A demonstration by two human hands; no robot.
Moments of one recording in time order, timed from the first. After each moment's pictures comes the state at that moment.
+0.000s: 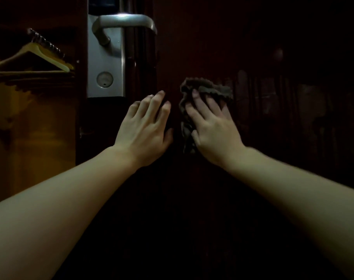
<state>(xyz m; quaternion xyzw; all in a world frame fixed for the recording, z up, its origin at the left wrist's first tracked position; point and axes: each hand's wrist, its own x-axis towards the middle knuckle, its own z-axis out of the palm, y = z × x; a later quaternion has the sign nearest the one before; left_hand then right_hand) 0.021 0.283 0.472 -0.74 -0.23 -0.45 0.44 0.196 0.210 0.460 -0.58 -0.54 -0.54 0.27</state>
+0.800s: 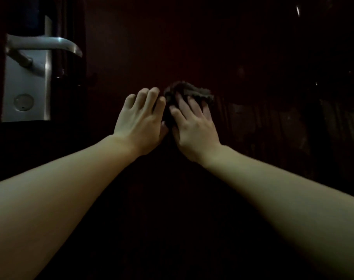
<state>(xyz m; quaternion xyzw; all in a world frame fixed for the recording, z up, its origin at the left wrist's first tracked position) 0.144 0.228 0.526 -0.74 -0.23 -0.44 0.46 0.295 0.175 0.495 -0.55 -0.53 -0.56 0.32</state>
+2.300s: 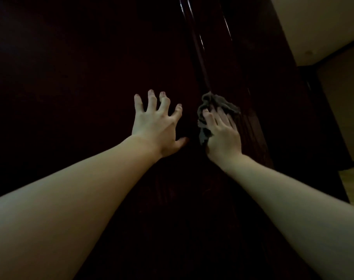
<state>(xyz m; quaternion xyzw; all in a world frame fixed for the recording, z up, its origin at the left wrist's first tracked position) 0.376 0.122 0.524 -0.77 -0.17 -0.40 0.47 0.532 0.038 0.461 -0.68 -0.35 -0.52 0.38</state>
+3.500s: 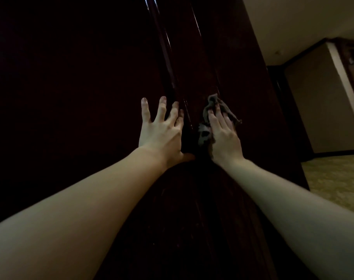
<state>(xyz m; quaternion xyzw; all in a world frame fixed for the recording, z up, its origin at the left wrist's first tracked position) 0.466 0.090 0.477 -0.79 -0.11 -0.39 0.45 0.616 -0.004 0.416 -0.70 -0.32 -0.46 0.44</state>
